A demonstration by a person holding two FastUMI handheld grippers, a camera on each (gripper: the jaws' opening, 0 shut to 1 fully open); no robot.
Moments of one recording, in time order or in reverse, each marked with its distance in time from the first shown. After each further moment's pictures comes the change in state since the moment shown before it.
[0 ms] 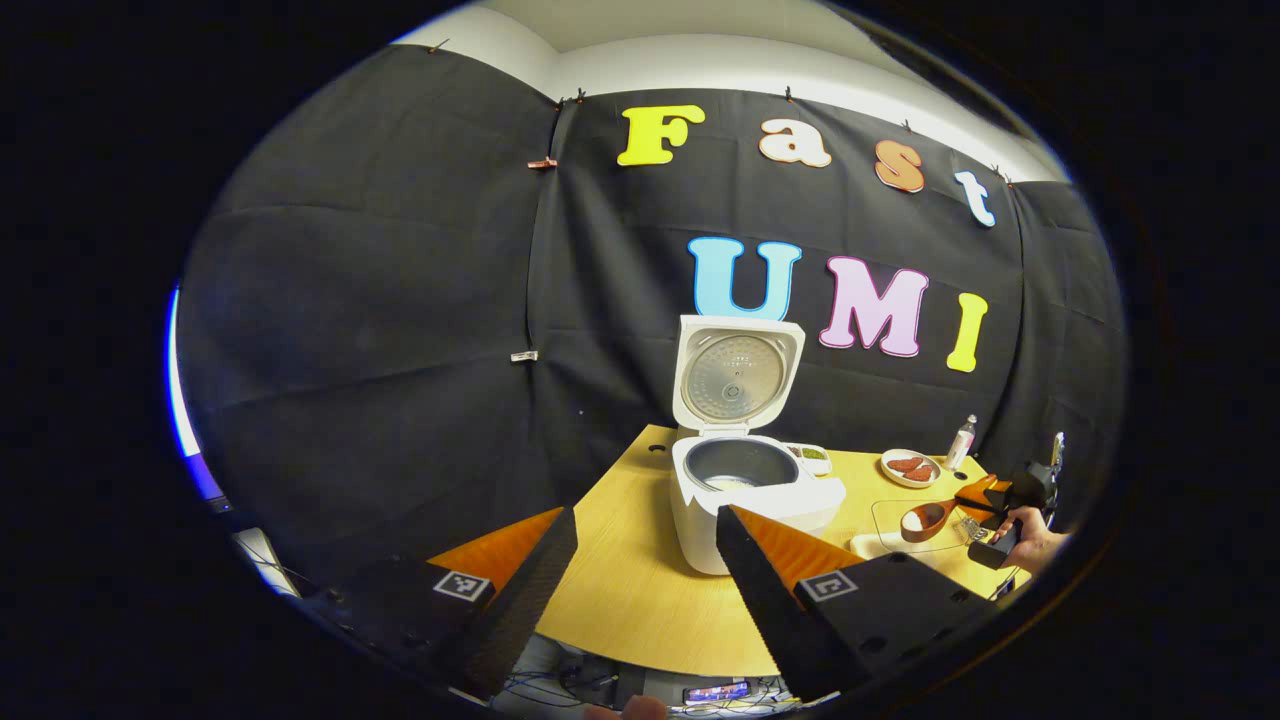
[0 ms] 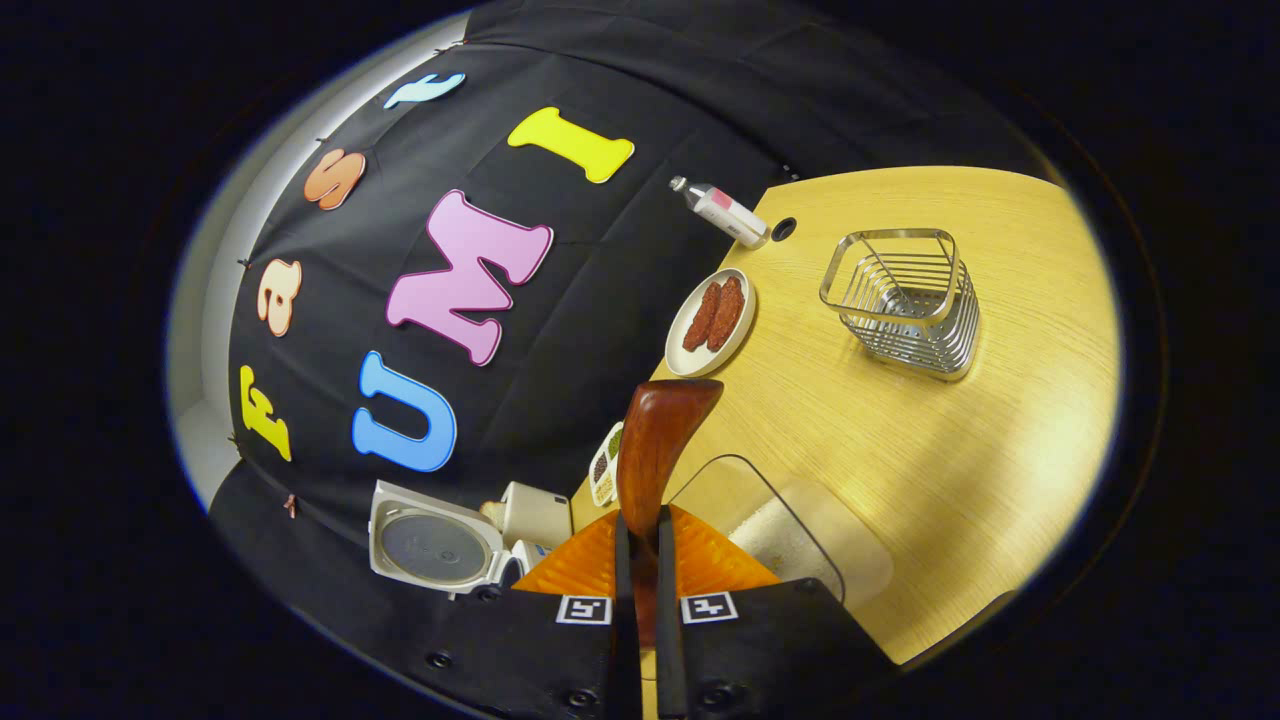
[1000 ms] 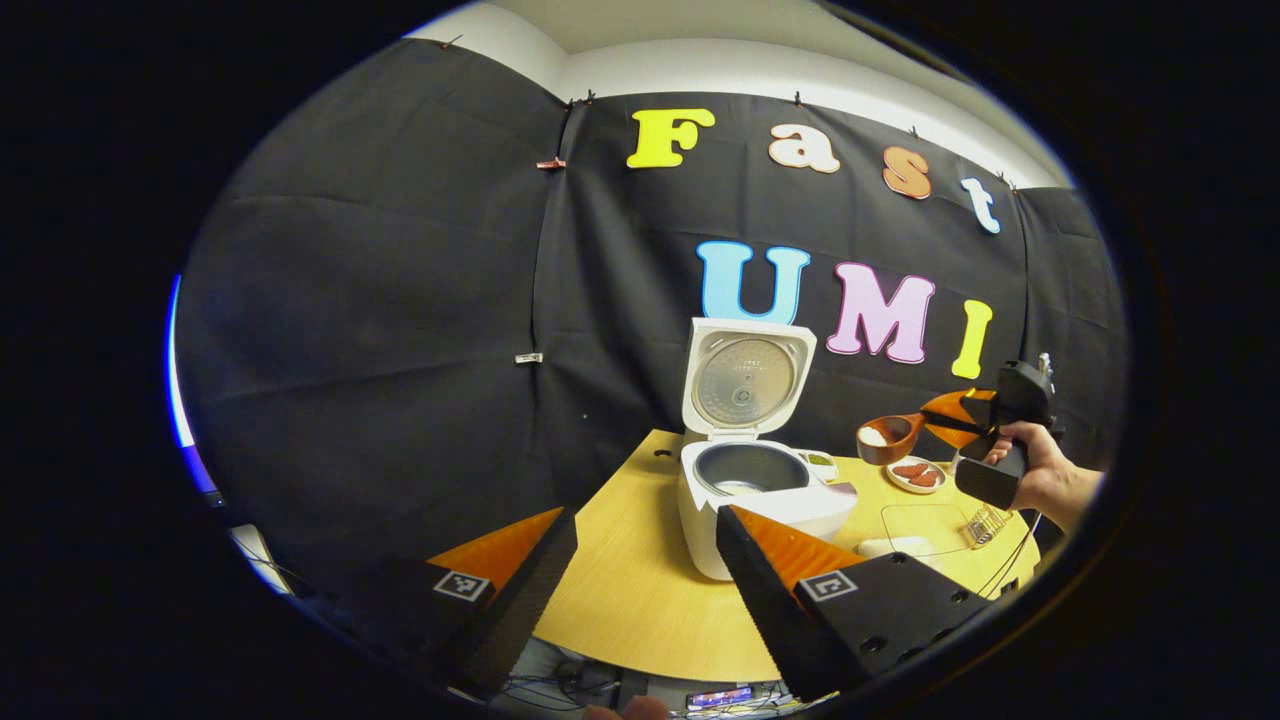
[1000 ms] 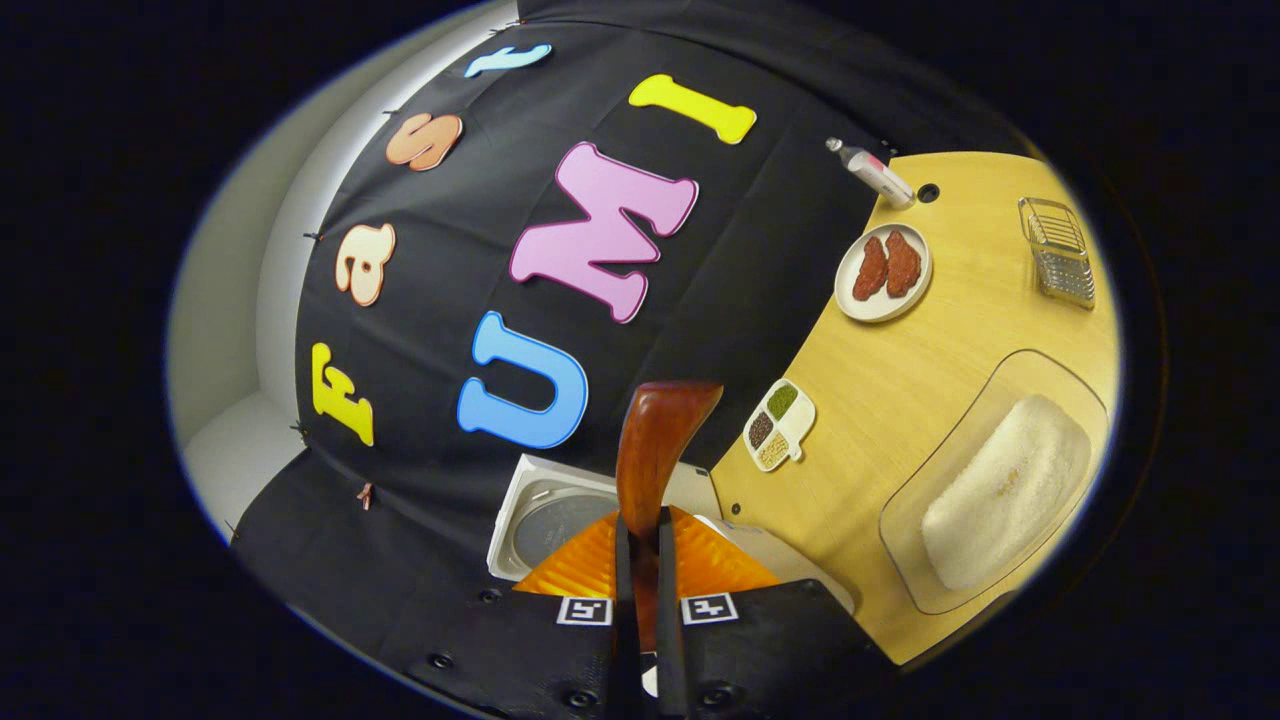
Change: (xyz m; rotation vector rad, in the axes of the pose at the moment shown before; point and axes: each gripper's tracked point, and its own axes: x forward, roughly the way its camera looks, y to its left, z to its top) left arm 0.013 0.026 -0.005 -0.023 -0.016 0.016; right arm 0.025 0.214 -0.099 -0.004 0.086 0.204
